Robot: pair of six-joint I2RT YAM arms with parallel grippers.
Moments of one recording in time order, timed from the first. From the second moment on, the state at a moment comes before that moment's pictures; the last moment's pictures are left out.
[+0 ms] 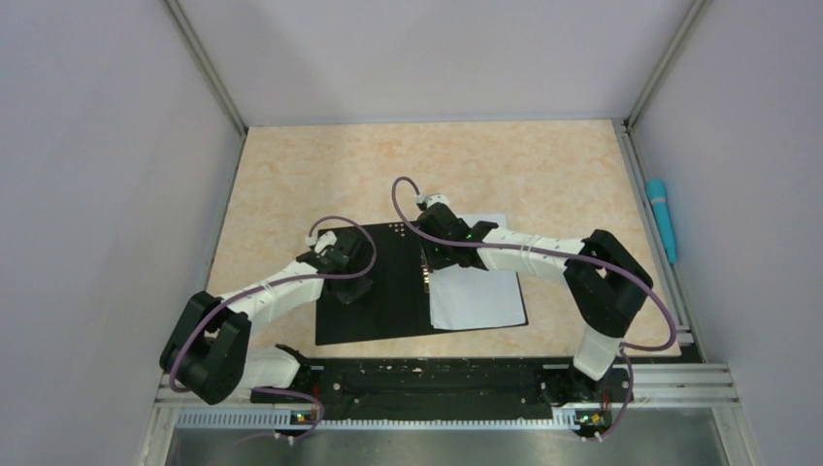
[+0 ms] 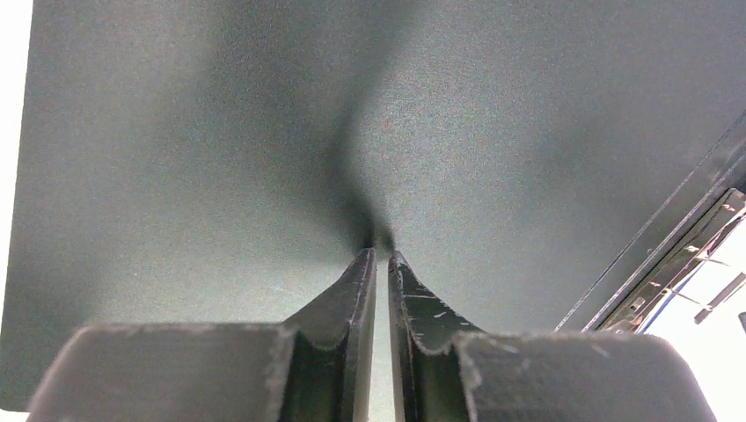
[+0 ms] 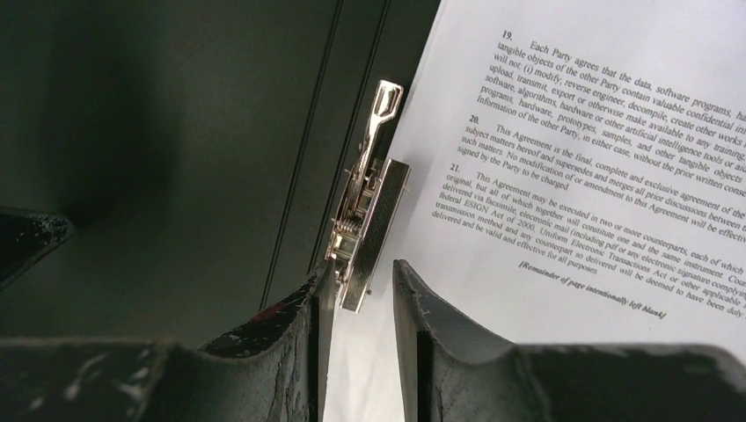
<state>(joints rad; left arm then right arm) -0.54 1.30 0.63 -0.50 -0.19 -1.12 0.88 1.74 1.13 -0.30 0.17 0.46</state>
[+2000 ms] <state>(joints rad) -0.53 1.34 0.64 -0.45 -0.18 -1.25 0.91 1.76 1.01 -0.17 0.23 0.50</state>
